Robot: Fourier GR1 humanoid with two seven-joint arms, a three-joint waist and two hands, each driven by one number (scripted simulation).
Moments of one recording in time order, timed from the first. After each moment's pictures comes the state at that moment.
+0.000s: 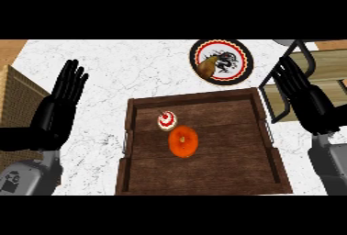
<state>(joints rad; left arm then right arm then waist) -0.21 0.37 -0.16 -1.61 0.32 0.20 -0.07 -0.30 -0.41 0.04 -1.37 -0.40 0.11 -0.06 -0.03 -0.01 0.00</state>
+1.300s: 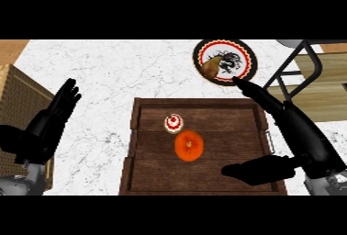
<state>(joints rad) -0.09 0.43 -0.14 -1.64 0.24 0.15 0.13 -0.32 -0.47 0.35 -2.01 0.03 -0.05 0.62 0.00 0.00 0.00</state>
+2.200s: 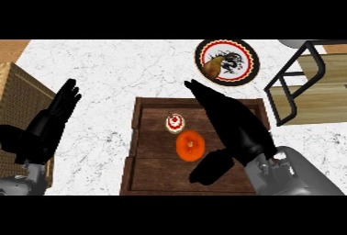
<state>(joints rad) -0.09 0.39 -0.11 -1.65 0.19 0.11 0.15 -0.62 -0.32 0.56 -1.86 0.22 0.15 1.01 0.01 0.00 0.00</state>
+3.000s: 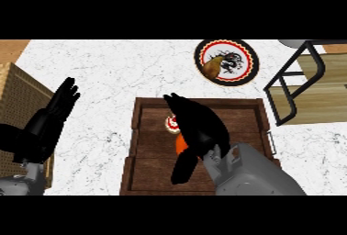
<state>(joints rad) -0.09 0.36 -0.07 -1.66 0.16 0.07 0.16 -0.65 -0.15 0.64 -1.66 0.30 0.24 1.04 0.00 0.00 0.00</state>
